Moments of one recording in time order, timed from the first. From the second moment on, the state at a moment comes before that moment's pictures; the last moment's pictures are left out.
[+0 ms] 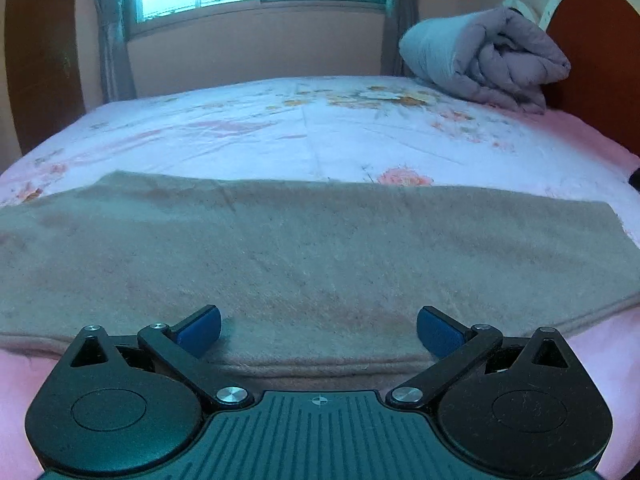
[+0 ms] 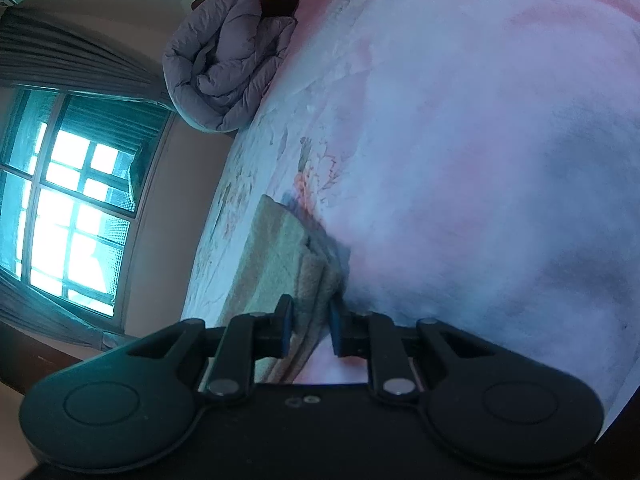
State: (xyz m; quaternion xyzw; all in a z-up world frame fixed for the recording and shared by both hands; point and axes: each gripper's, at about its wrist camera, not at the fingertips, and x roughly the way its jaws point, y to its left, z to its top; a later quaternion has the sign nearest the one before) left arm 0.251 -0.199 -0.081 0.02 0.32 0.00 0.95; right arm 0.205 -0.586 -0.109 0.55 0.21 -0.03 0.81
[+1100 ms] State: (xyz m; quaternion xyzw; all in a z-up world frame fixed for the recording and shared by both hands) left arm 0.221 -0.198 -0.102 0.04 0.30 -0.02 0.95; right arm 0.216 -0.555 -0.054 0.43 0.24 -0.09 0.87
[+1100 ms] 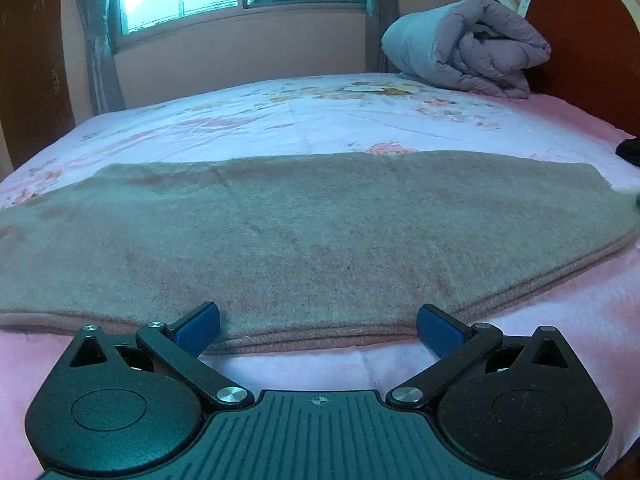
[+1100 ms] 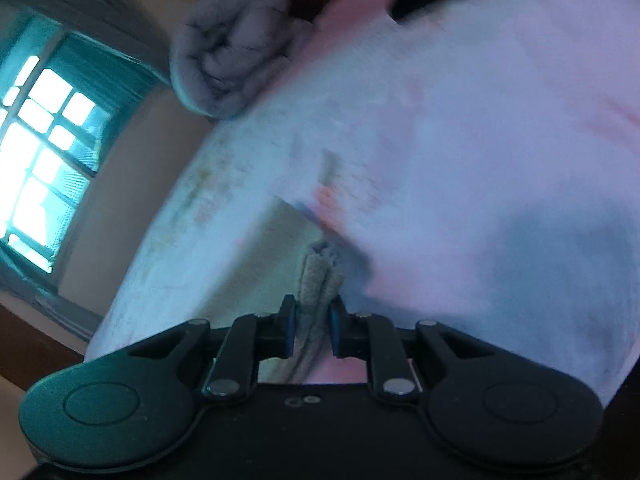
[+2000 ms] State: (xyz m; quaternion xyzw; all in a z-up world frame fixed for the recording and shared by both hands) left arm 0.117 0.167 -0.033 -0.24 0.22 0.07 0.94; right arm 0.236 -0.230 -0.012 0.20 0.29 0.21 0.91
